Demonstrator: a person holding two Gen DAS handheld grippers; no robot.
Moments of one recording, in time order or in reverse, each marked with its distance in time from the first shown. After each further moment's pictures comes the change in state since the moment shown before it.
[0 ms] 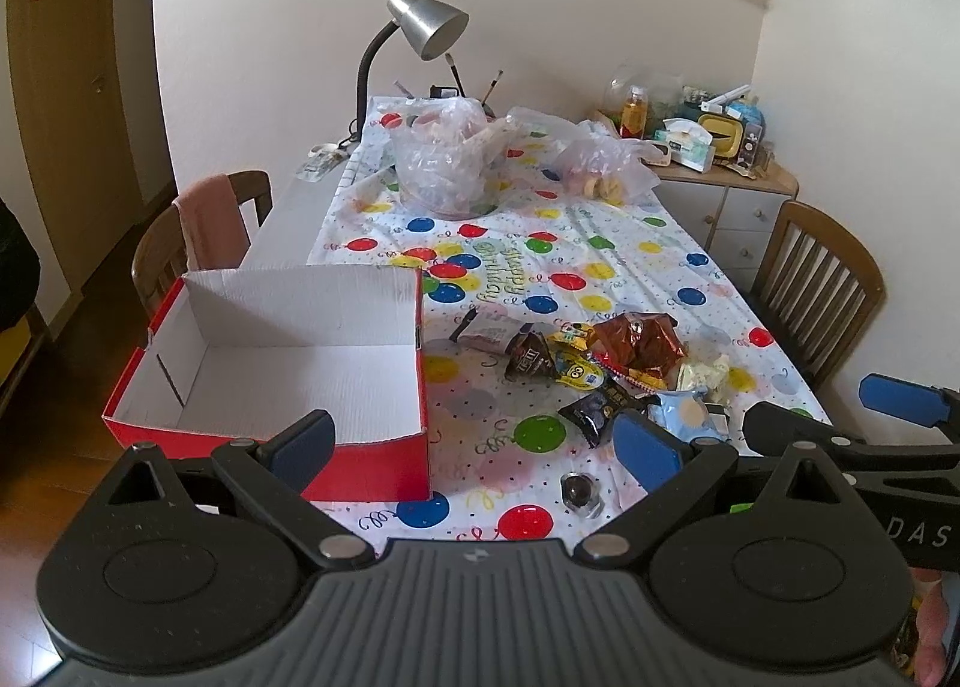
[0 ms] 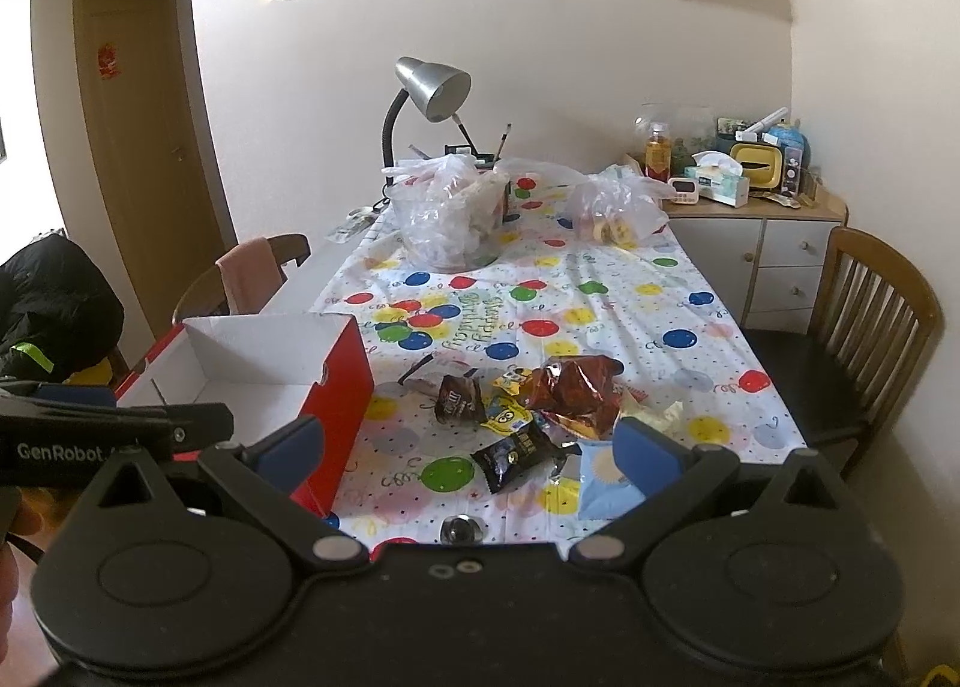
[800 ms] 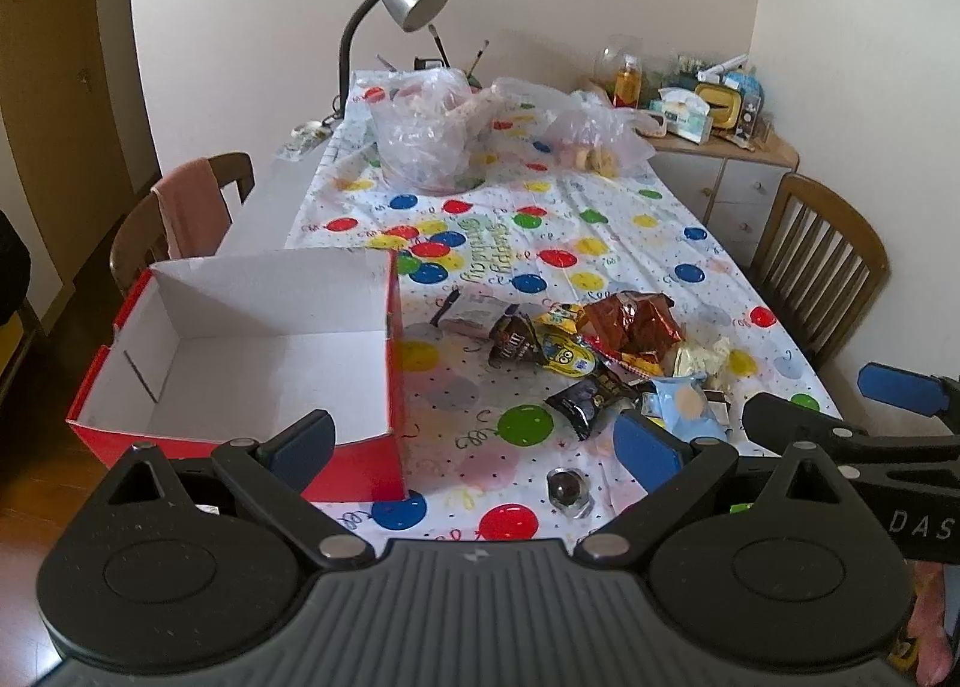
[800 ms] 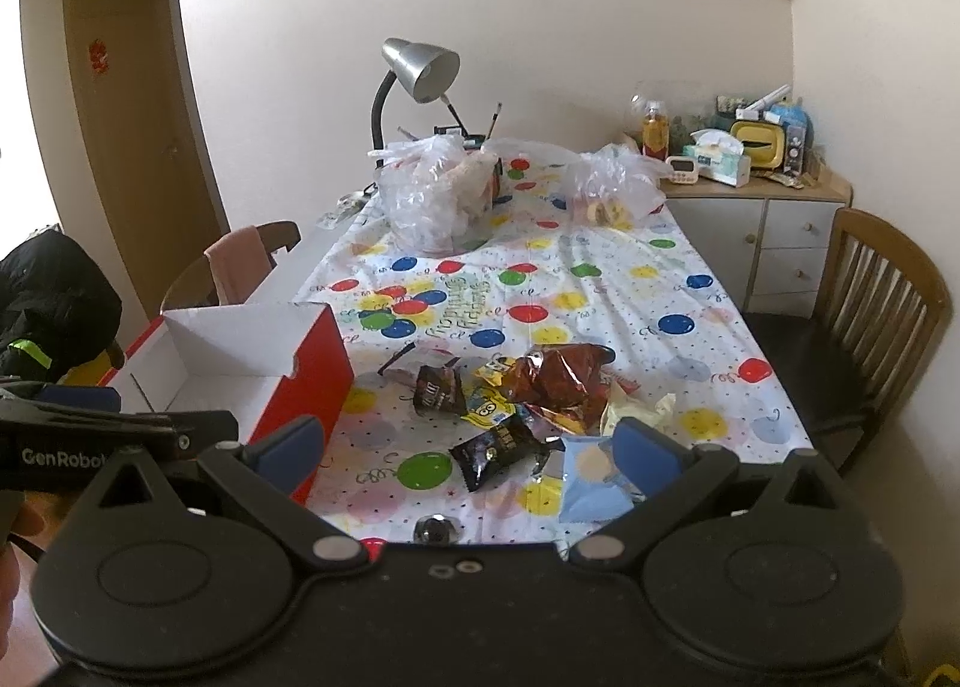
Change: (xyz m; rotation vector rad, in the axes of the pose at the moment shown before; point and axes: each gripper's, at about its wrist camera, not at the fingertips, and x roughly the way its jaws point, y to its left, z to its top) left arm 0.038 -0.021 0.005 0.020 0.057 0.000; right arm 0.031 -0.032 0.002 0.010 0.033 0.014
